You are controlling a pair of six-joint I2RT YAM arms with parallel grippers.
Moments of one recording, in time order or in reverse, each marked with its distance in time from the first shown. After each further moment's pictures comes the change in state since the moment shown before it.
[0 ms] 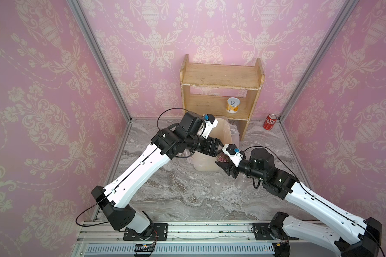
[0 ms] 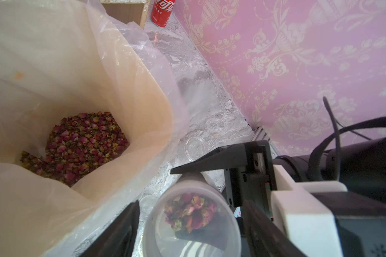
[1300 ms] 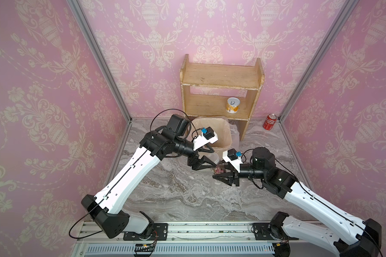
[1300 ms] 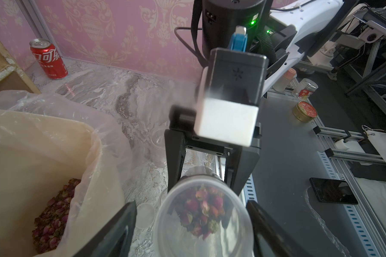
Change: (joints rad) left arm 0.135 -0.083 -0.108 -0.096 0.500 0.773; right arm -0.053 0.001 -0.022 0.029 -0.509 0.111
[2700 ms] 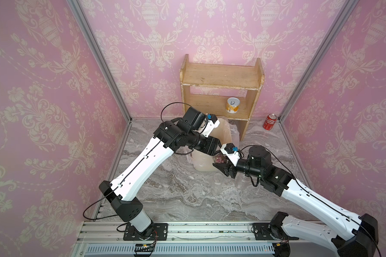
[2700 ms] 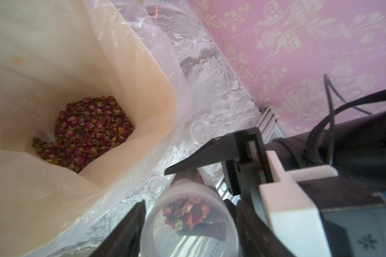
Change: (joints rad) left arm -0.120 0.193 0.316 -0.140 -0.482 -0.709; right arm 0.023 0.043 0.024 0.005 0.359 -0.071
